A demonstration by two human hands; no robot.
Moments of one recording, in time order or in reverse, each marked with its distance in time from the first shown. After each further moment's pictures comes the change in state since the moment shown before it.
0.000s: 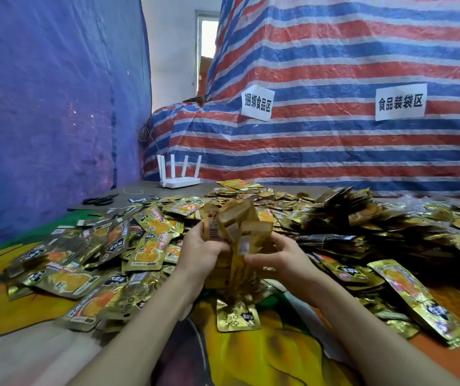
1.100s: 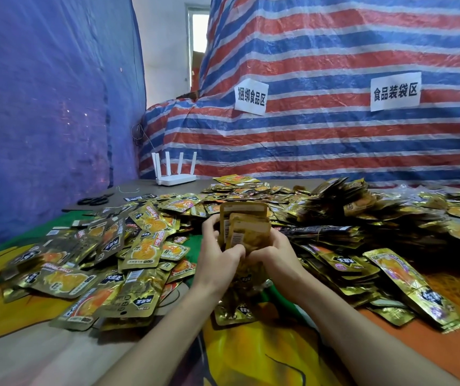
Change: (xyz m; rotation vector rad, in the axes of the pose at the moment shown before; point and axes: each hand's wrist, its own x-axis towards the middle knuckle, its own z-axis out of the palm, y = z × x) left_hand -0.028 -0.005 0.027 0.180 -0.035 0.041; right_hand -0.004 0.006 0.018 -0.069 0.102 -0.156
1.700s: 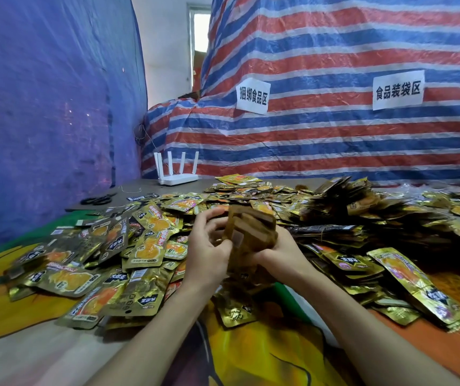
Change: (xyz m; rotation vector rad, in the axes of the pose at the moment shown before) left_hand 0.009 -0.001 -0.013 -0.101 0.095 0.223; right_hand -0.001 -0.017 0.000 -0.214 -0.030 -0.024
